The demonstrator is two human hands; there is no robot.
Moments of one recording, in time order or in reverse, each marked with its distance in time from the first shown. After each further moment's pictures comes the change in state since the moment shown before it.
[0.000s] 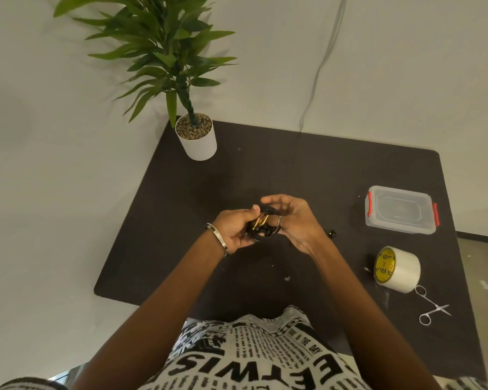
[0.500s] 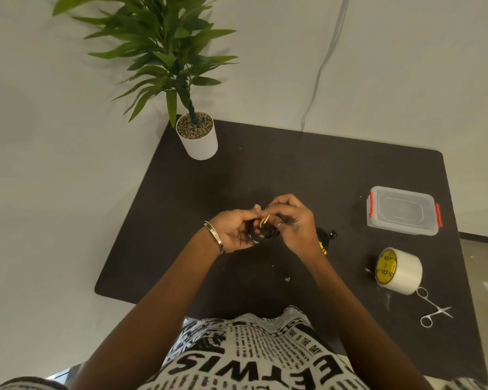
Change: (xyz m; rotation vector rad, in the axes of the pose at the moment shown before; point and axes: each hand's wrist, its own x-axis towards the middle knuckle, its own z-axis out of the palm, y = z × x) left_hand -0.001 0.007 -0.004 0.005 -0.076 -0.133; right_hand 0.004 0.031 -0.003 -0.361 0.154 -0.639
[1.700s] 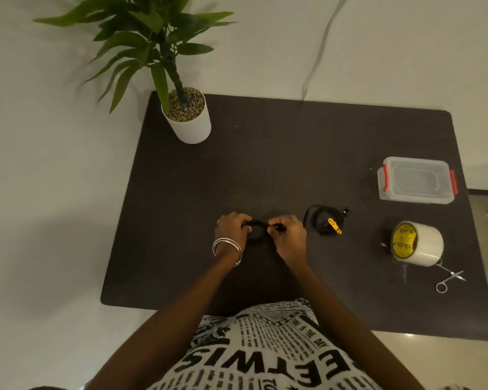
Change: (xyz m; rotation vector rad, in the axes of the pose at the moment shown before) left_hand 0.100 -0.060 -0.071 1.124 0.463 0.573; right_hand -0.041 0.078 0.071 -0.449 0.159 0.580
